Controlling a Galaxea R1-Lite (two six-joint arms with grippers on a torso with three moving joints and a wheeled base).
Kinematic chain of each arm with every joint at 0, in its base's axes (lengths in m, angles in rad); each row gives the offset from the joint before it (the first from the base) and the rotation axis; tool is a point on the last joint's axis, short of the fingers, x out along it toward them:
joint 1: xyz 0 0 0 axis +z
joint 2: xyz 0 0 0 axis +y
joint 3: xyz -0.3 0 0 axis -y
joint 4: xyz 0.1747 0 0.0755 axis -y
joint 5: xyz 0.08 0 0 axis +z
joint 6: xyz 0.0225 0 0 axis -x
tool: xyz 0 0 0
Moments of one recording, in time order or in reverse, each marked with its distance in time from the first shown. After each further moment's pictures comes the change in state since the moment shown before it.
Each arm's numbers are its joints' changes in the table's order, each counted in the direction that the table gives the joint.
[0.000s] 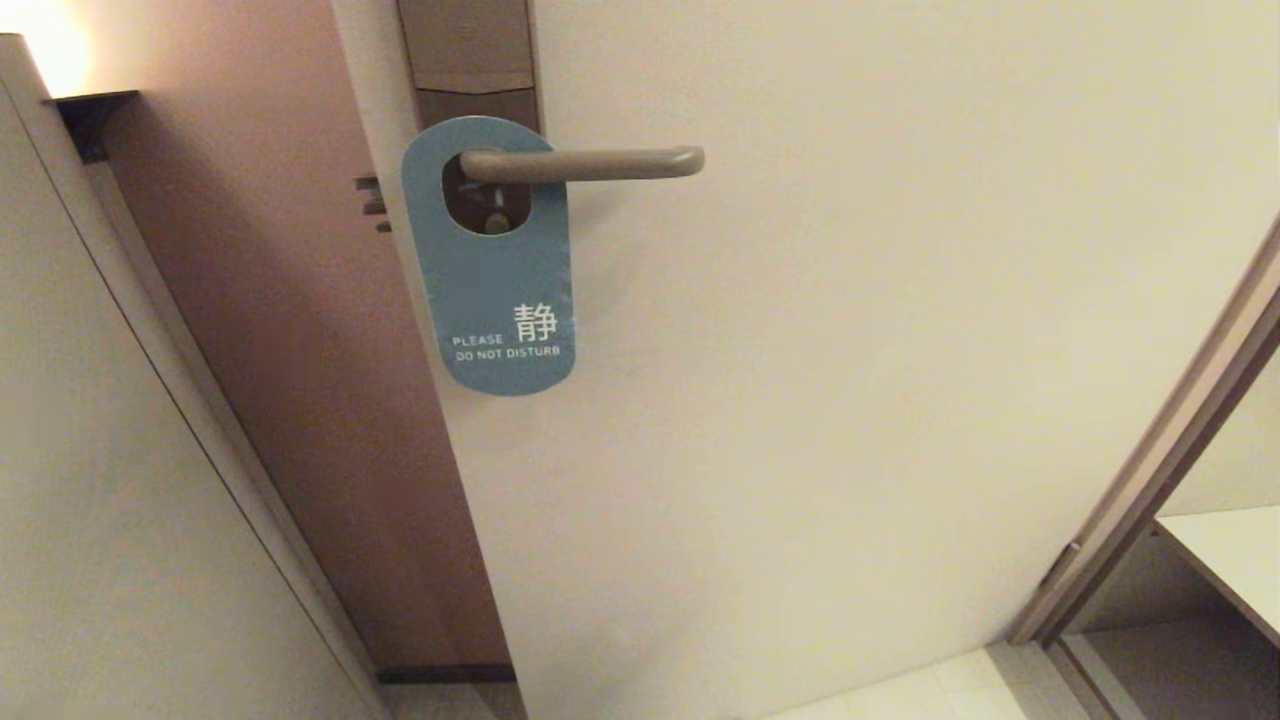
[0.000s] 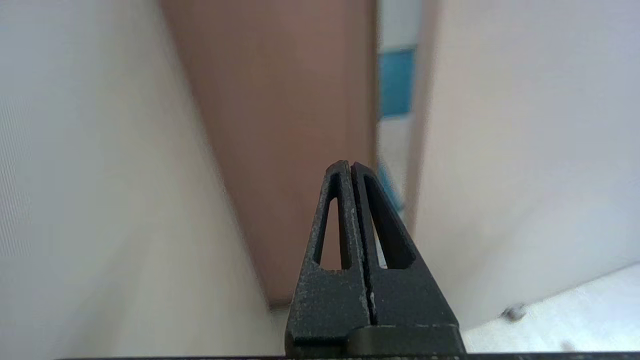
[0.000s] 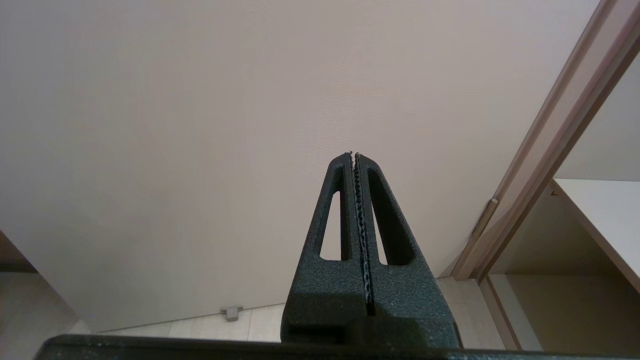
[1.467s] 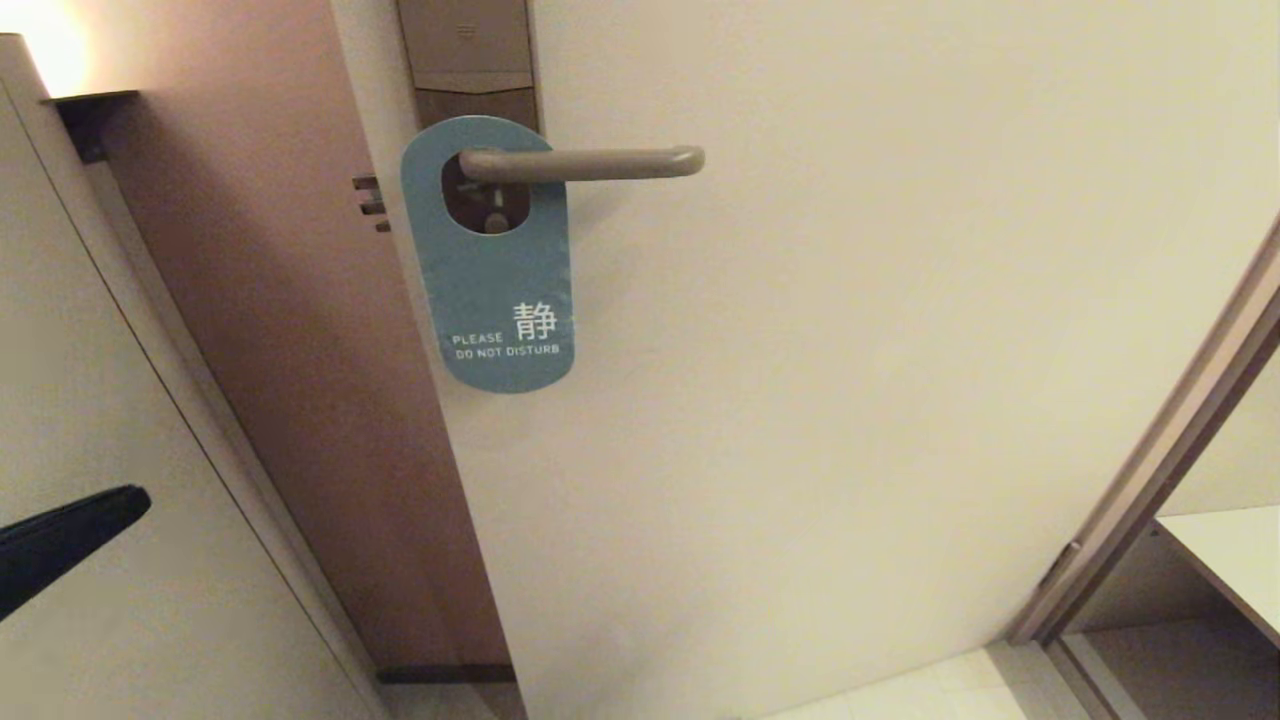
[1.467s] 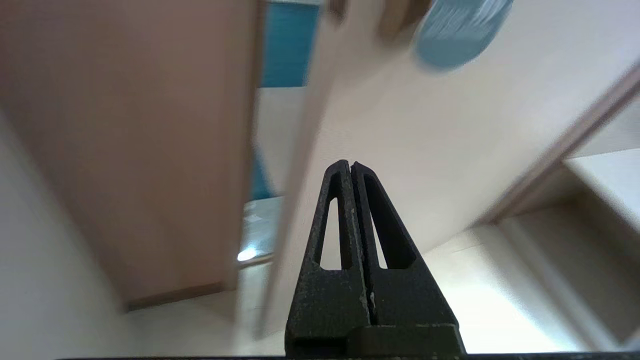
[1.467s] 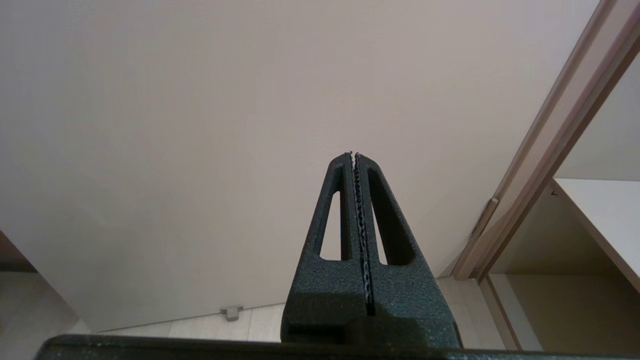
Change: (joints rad) left arm -0.198 0.753 0.502 0.084 -0.090 0.284; right arm 0.000 0.000 0.000 0.000 0.000 0.000
